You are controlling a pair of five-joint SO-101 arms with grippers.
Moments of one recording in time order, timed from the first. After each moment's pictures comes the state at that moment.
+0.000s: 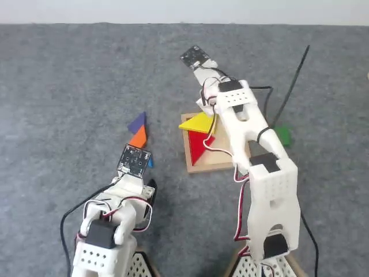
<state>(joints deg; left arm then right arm) 6.9 -102.9 97.3 72.0 0.3 -18.5 36.5 -16.0 49.8 25.6</state>
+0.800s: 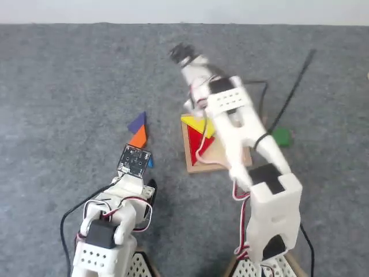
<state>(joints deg) 6.9 -102.9 97.3 72.0 0.3 -26.9 24.2 -8.4 58.5 20.3</state>
